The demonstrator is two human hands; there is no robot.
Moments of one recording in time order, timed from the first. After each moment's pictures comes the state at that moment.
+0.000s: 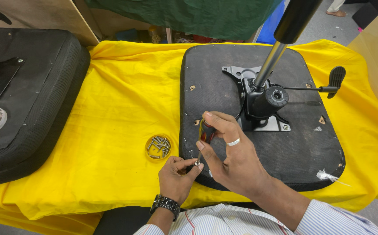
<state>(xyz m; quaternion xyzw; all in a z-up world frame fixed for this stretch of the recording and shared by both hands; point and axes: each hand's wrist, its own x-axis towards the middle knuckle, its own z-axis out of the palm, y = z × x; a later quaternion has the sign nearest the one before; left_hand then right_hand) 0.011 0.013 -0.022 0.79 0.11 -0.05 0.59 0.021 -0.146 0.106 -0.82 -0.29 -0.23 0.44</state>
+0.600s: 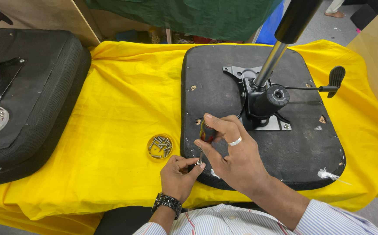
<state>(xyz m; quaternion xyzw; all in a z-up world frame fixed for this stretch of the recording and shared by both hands) 0.013 0.014 -0.022 0.79 0.11 -0.06 0.60 0.023 -0.143 0.101 -0.85 -0.25 -0.22 0.40</state>
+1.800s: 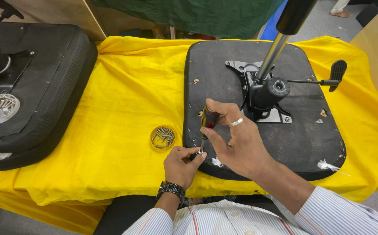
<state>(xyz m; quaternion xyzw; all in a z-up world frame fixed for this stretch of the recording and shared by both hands) 0.010 0.012 -0.030 0.82 0.08 -0.01 0.57 0.022 -0.147 0.106 -0.84 -0.25 -0.18 0.44</state>
